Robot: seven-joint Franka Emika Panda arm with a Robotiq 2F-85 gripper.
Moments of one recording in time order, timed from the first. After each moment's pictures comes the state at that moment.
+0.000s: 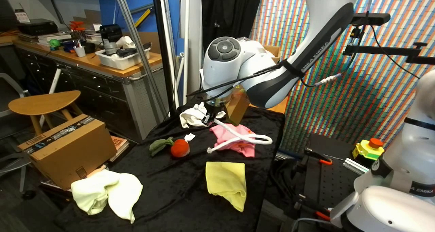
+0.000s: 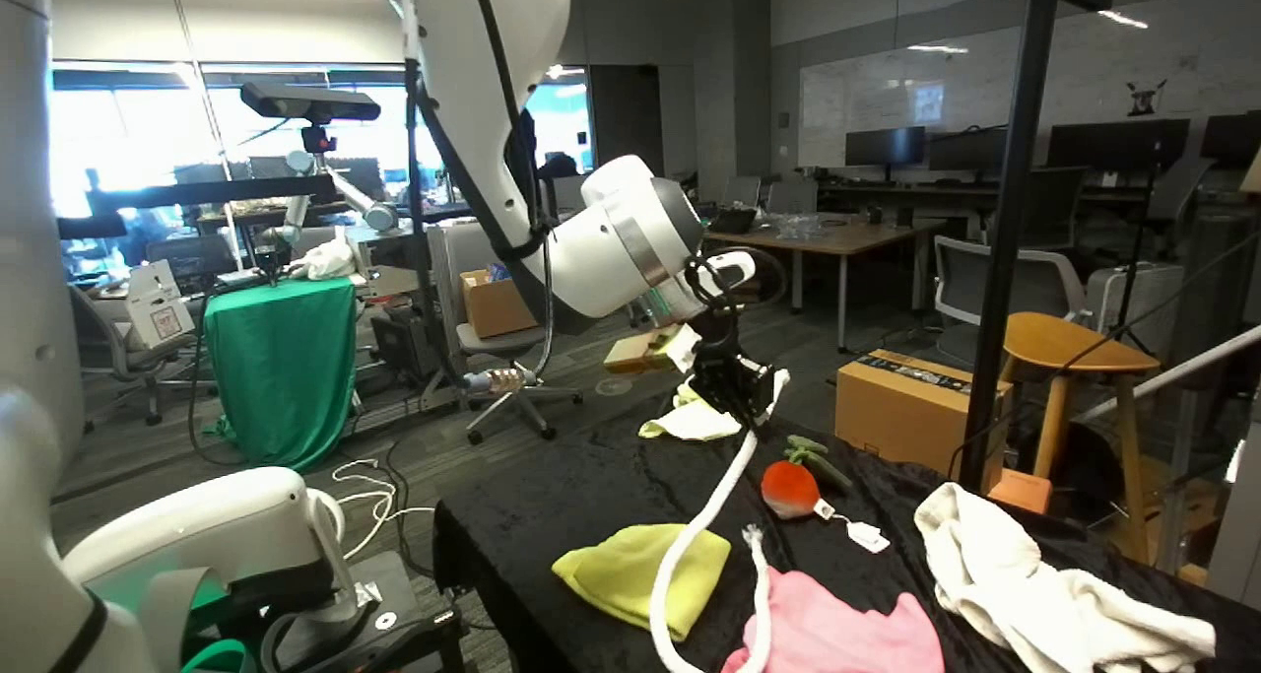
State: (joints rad) arm 0.07 0.26 0.14 -2.25 -0.96 2.57 0.90
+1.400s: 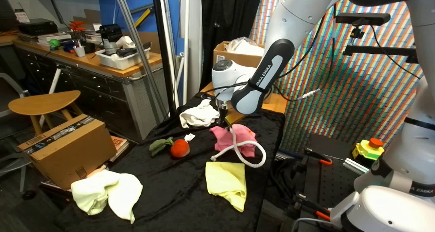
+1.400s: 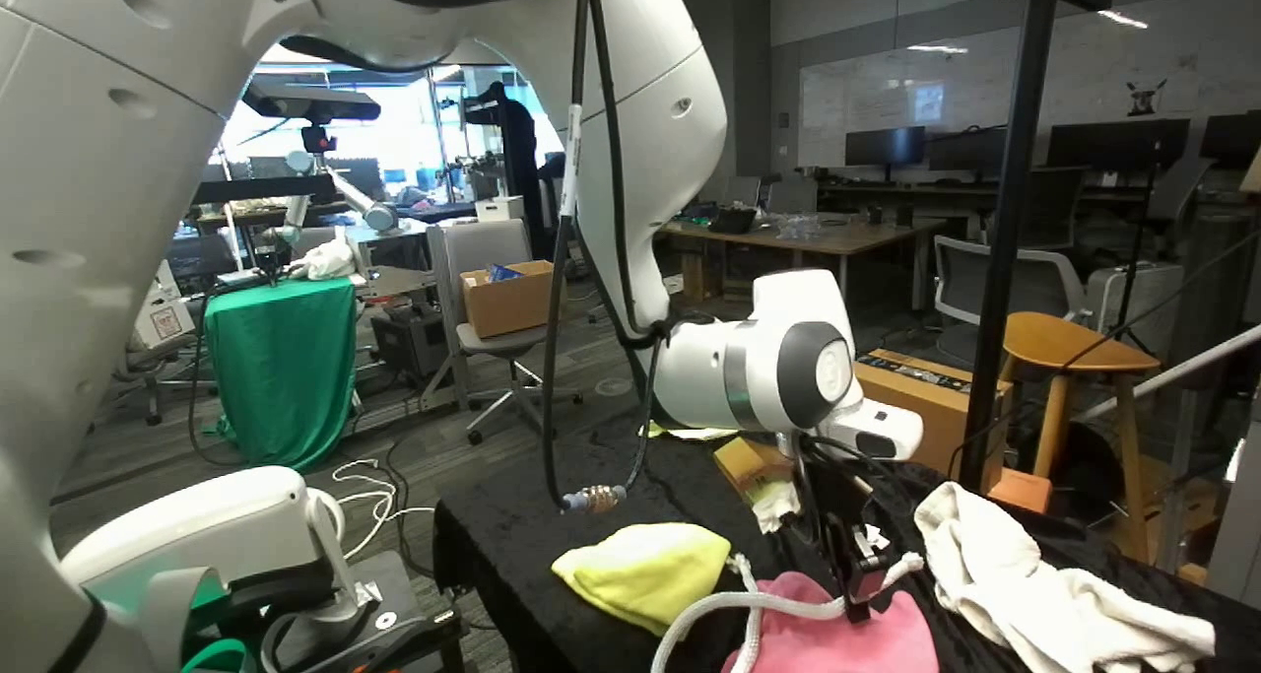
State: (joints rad) arm 0.05 0.58 -0.13 -2.10 -0.45 2.67 0.77
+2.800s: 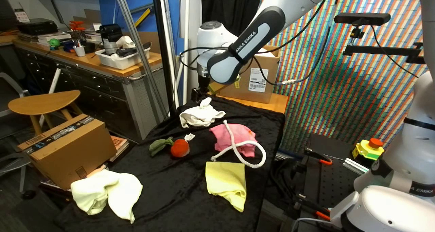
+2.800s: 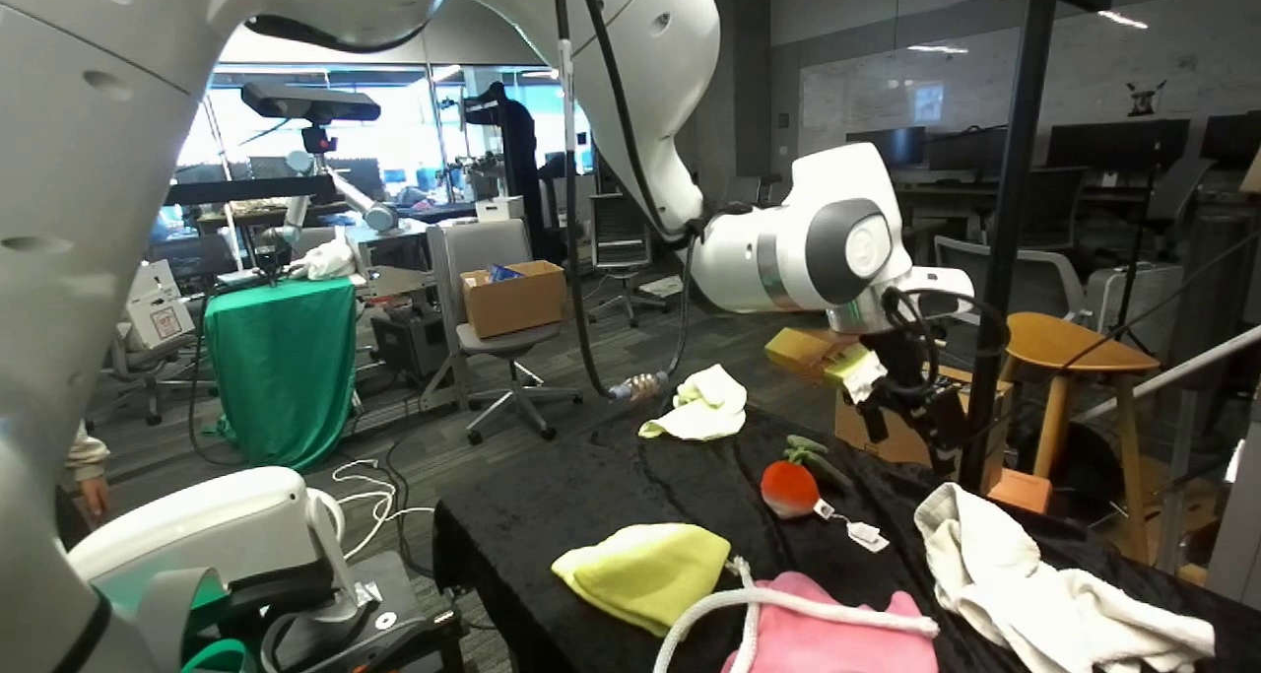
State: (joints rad) arm 0.11 0.52 -0.17 -1.88 -0.24 2.60 0.41
